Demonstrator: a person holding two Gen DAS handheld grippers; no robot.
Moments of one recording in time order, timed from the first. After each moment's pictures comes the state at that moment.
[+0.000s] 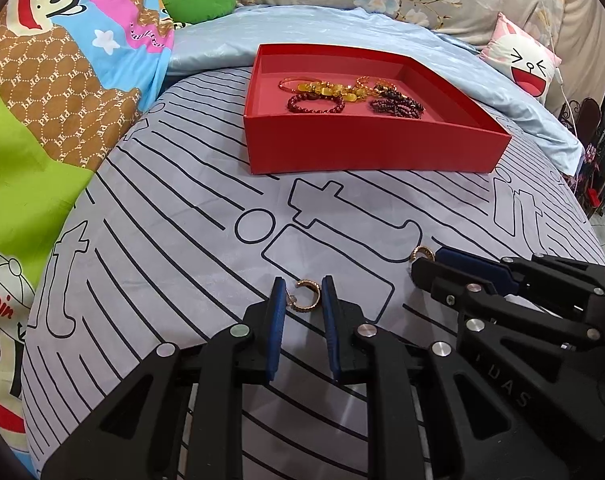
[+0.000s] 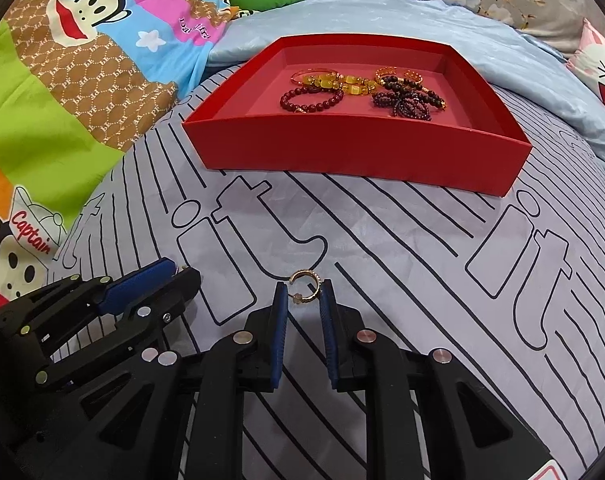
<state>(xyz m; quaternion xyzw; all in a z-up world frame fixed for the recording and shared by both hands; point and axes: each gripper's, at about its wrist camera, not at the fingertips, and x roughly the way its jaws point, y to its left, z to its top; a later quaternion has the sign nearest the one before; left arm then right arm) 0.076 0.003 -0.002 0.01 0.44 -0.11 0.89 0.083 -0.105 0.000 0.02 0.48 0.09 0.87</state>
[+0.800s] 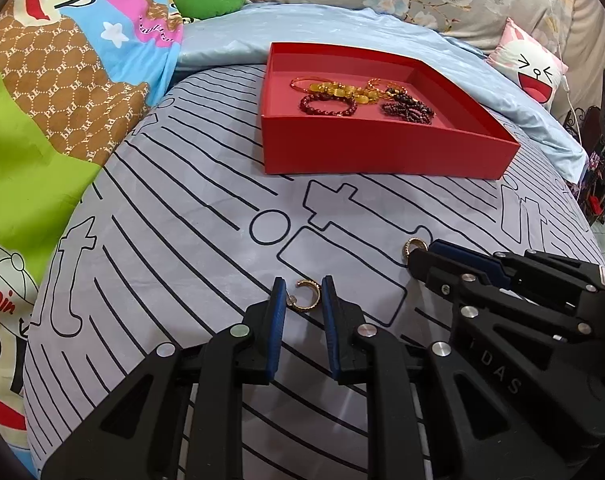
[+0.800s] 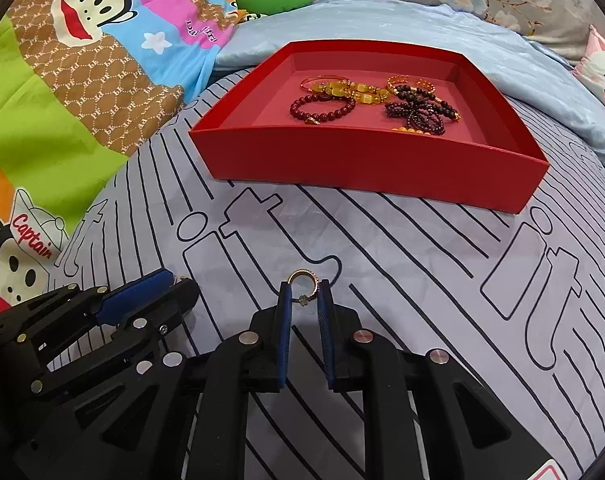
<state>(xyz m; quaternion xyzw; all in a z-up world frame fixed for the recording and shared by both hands) 0.079 0.011 -0.001 0.00 0.45 -0.10 0.89 0.093 -0.097 0.000 0.02 0.47 0.10 0.88</state>
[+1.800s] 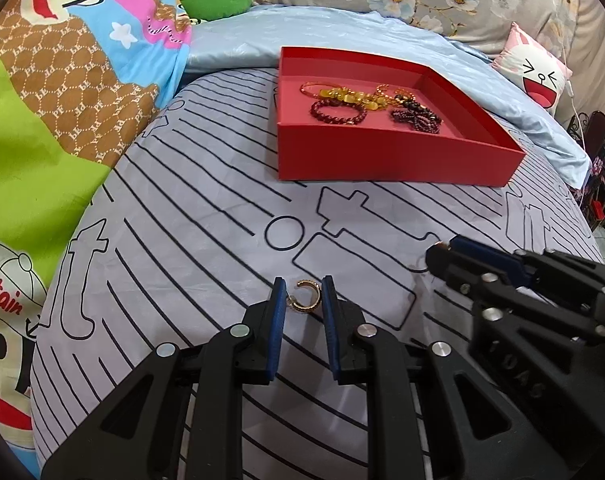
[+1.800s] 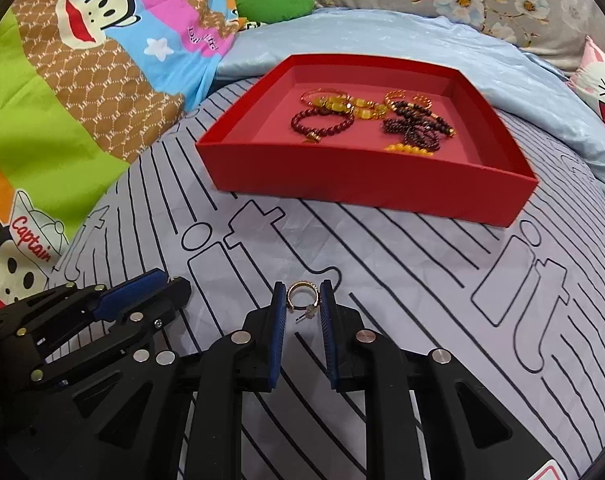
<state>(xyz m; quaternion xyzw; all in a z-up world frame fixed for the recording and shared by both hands) 0.080 0.016 0.005 0.00 0.45 -0.09 0.89 0.085 -0.101 0.016 0.01 0.45 0.09 0.89</state>
